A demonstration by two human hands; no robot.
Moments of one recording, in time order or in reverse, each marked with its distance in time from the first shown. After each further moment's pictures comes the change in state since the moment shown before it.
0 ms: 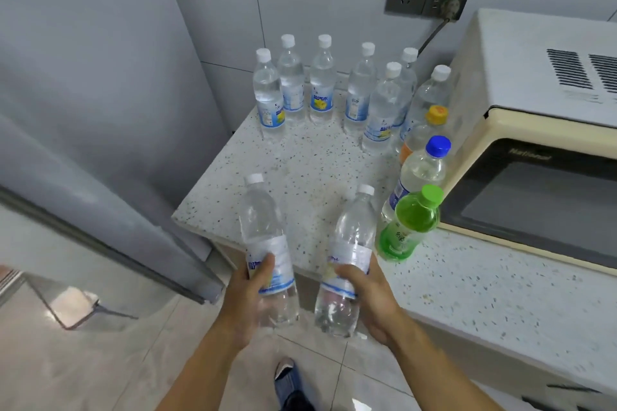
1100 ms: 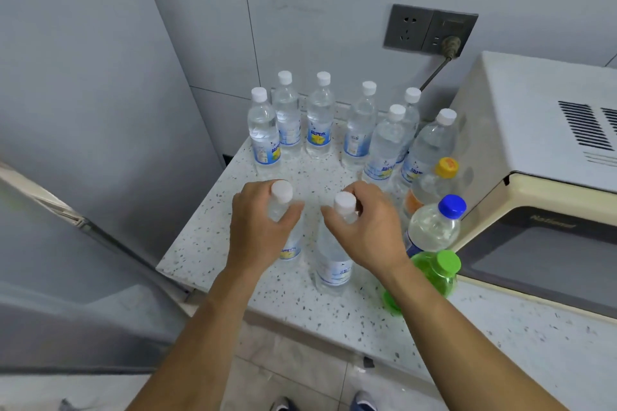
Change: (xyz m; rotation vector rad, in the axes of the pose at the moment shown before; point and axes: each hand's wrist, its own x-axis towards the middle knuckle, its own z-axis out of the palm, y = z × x) left_hand 0.091 0.142 0.079 0.825 0.195 0.689; right_hand 0.079 -0.157 0.051 -0.880 0.343 -0.770
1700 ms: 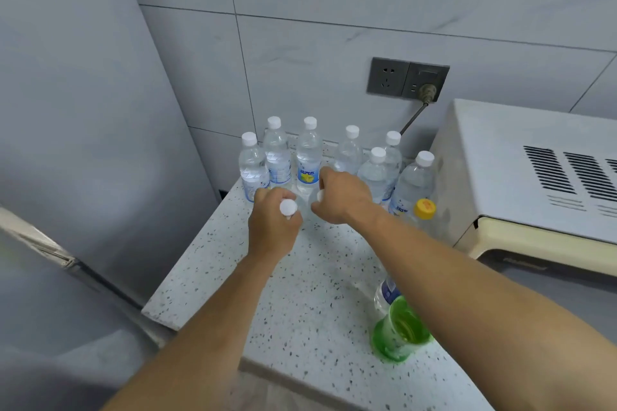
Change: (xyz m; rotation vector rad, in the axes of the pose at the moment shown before) left_hand 0.066 0.022 0.051 0.058 0.024 0.026; right_hand 0.133 -0.008 0.004 -0.582 -0.440 0.010
